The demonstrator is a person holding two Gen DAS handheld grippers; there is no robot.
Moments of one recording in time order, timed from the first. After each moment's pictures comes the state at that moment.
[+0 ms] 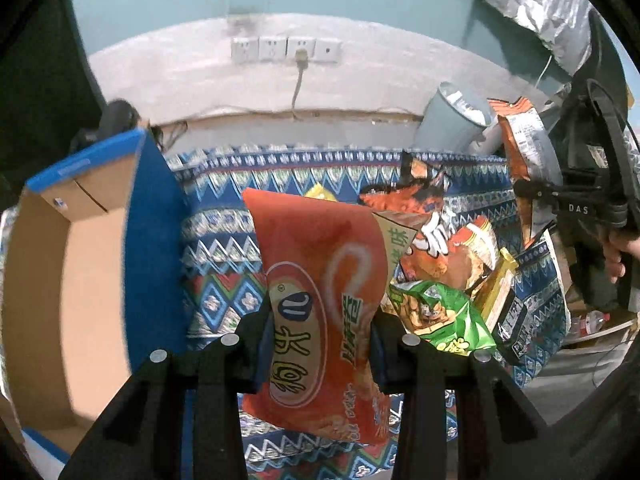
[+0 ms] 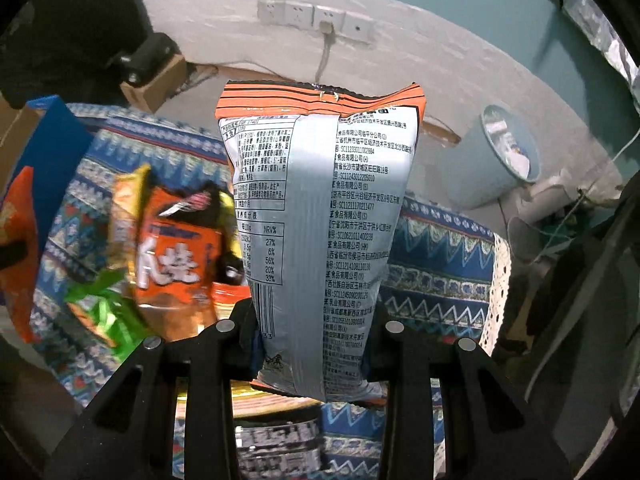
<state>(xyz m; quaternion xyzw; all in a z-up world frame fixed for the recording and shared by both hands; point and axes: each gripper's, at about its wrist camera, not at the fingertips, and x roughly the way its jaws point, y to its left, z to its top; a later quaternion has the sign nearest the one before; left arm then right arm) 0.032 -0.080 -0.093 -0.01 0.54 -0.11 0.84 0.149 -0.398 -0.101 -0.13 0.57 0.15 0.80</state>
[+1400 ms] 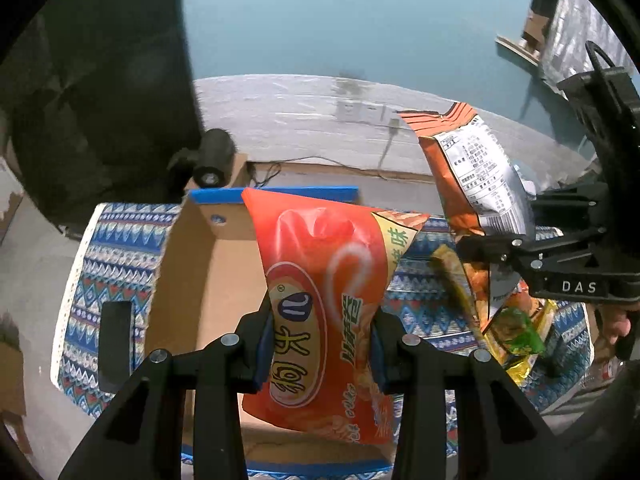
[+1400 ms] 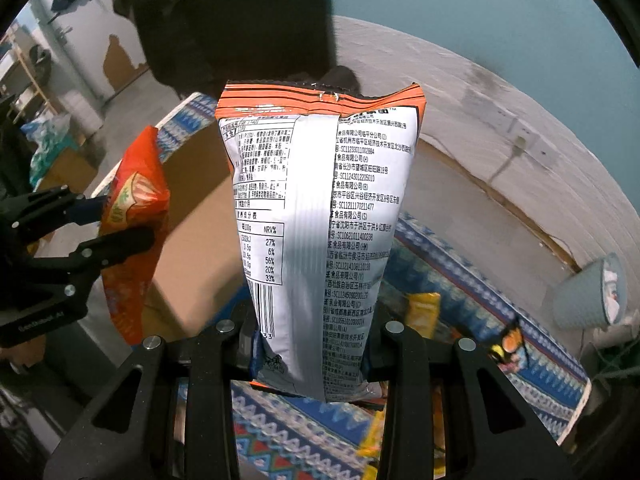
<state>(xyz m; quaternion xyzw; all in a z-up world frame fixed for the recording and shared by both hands) -0.004 0.091 -0.030 -0.04 0.46 -0.01 0.88 0.101 -0.123 -0.027 -0.15 0.51 0.38 0.76</state>
